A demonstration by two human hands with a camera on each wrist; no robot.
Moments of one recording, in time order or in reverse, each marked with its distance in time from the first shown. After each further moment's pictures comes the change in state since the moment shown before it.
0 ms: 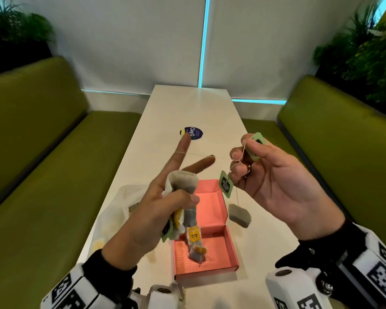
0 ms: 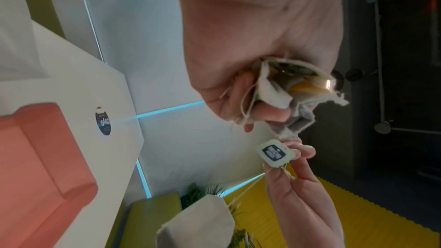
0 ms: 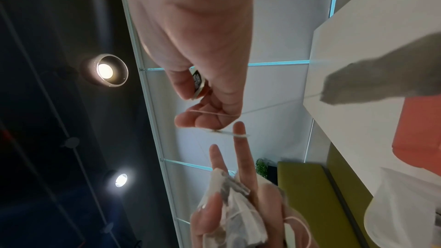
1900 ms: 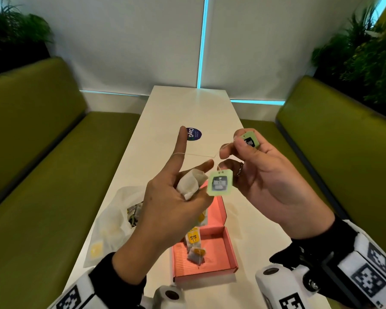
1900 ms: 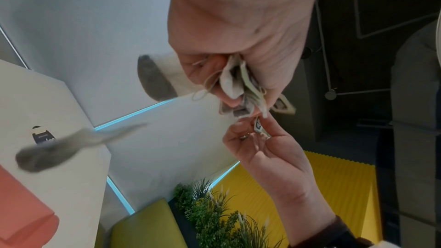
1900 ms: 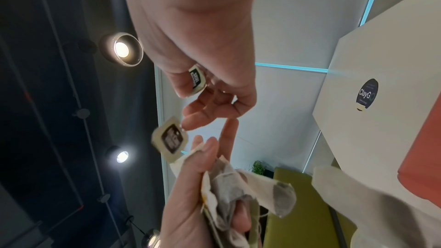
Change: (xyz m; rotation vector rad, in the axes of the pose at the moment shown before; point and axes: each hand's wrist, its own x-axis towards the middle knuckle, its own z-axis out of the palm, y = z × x) left_hand 0.006 -0.001 0.022 0.401 0.363 0.100; right_hand 0.004 0.006 0.005 -0.166 -0.047 -0.113
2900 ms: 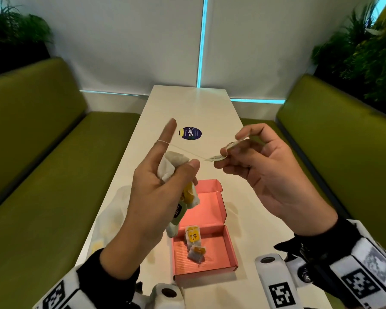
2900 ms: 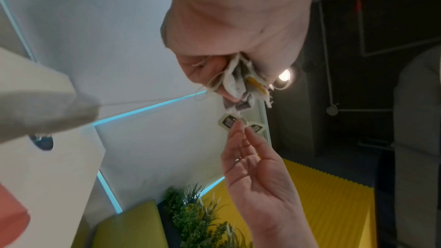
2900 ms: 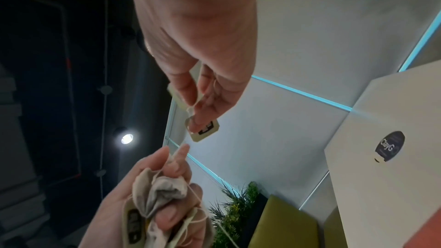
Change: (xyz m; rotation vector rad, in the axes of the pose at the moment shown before) left_hand 0.004 0.023 -0.007 -0.232 0.111 -0.052; right_hand 0.003 0.001 -0.008 -0.182 0.074 -0.171
